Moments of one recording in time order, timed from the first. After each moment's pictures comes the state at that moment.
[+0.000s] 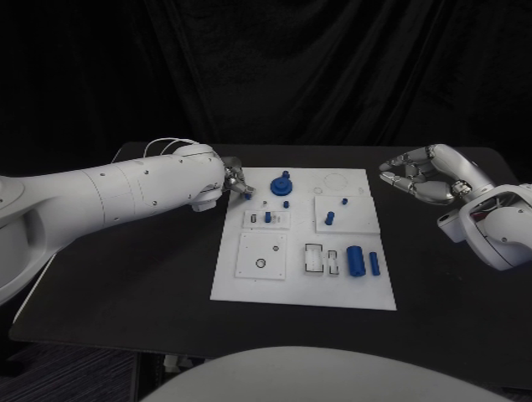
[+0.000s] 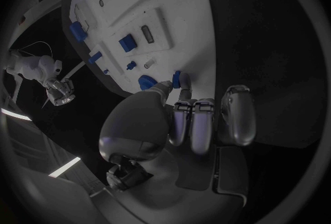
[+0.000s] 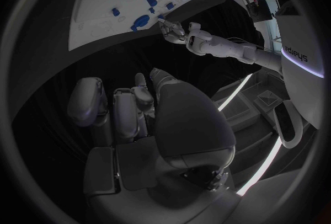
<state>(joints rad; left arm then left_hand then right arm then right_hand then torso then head) 1.26 -0.55 -0.21 1.03 -1.09 0.02 -0.41 1.16 0.07 0.14 0.19 0.40 0.98 0.04 0.21 1.20 1.47 -0.04 1.57 1.31 1.47 -0.09 1.57 1.31 0.07 1.40 0.04 1.37 1.31 1.27 -0.95 -0.25 1.47 -0.98 -0.59 0.33 1.39 -0.03 0.20 0.28 0.27 0.95 0.13 0.09 0.21 1.15 0.05 1.27 1.09 1.45 -0.02 1.30 1.31 0.08 1.40 0.09 1.13 1.31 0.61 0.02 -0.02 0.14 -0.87</state>
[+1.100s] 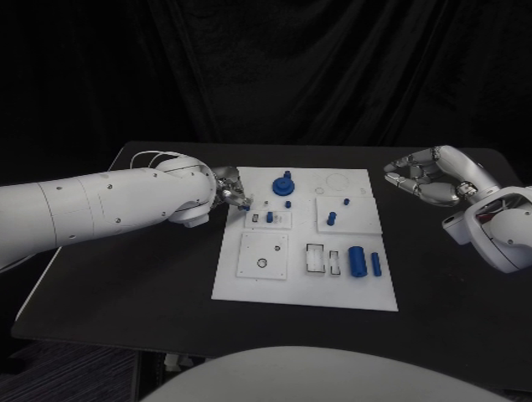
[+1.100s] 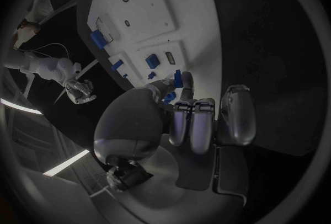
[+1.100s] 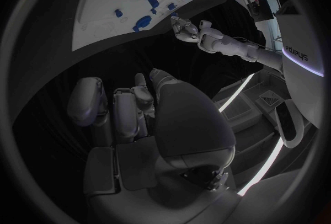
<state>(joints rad) 1.26 -0.74 -0.21 1.35 -1.09 -0.07 -0.41 1.13 -0.04 0.45 0.09 0.44 1.01 0.03 0.19 1.22 1.47 -0.04 1.57 1.31 1.47 -0.09 1.57 1.31 0.07 1.40 0.03 1.37 1.31 1.27 -0.96 -0.25 1.48 -0.98 -0.59 0.32 1.39 -0.03 0.21 0.28 0.29 0.95 0.13 0.09 0.21 1.15 0.05 1.27 1.09 1.45 -0.02 1.29 1.31 0.08 1.40 0.09 1.13 1.31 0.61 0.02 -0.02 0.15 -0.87</state>
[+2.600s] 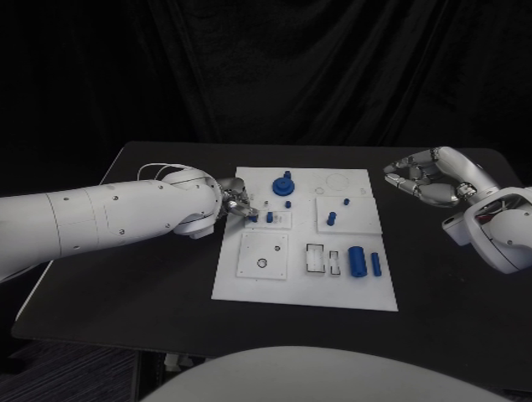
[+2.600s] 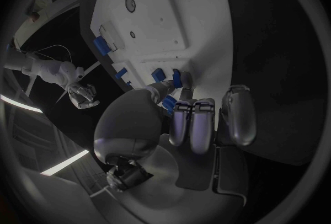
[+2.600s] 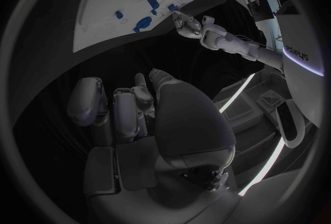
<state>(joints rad) 1.22 -0.74 -0.21 1.37 -1.09 -0.09 -0.41 1.08 -0.03 0.48 0.08 0.33 1.02 0.04 0.19 1.22 1.47 -0.04 1.57 1.31 1.47 -0.09 1.57 1.31 0.07 1.40 0.02 1.36 1.31 1.27 -0.96 -0.25 1.48 -0.98 -0.58 0.31 1.40 -0.03 0.21 0.28 0.30 0.95 0.13 0.09 0.21 1.15 0.05 1.27 1.09 1.45 -0.02 1.29 1.31 0.08 1.40 0.09 1.13 1.31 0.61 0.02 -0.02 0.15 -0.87</state>
